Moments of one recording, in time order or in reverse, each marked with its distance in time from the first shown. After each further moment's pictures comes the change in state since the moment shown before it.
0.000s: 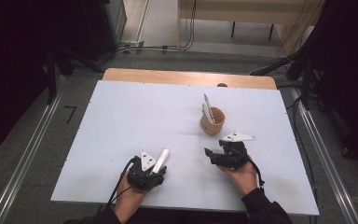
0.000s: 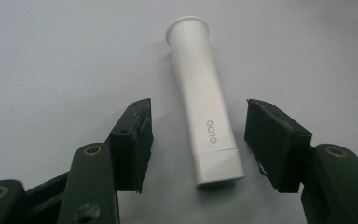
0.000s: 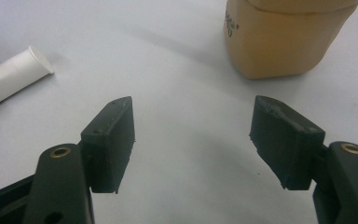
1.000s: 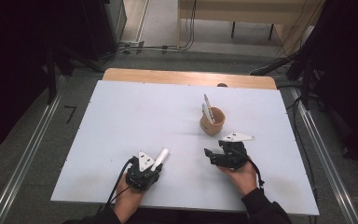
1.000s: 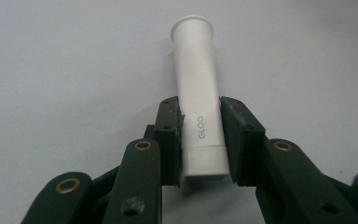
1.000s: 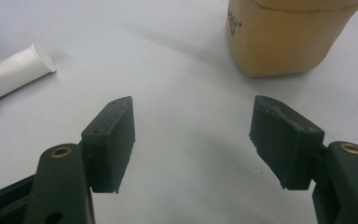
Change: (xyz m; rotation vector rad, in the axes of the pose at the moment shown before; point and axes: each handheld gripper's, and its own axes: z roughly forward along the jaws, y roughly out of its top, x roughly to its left) left arm 0.004 -0.003 -0.002 -0.012 -0.011 -0.006; right arm 0.001 0.000 0.000 0.006 0.001 0.002
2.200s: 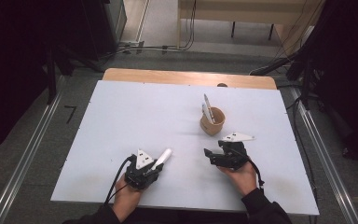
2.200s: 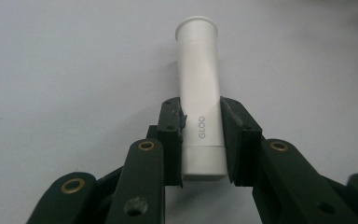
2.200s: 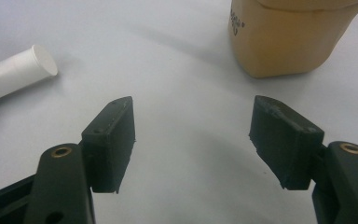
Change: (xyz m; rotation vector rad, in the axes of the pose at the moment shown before) left arm 0.006 0.005 -0.004 -0.021 -0.083 -0.014; right arm 0.000 0.000 0.000 -0.001 0.009 0.005
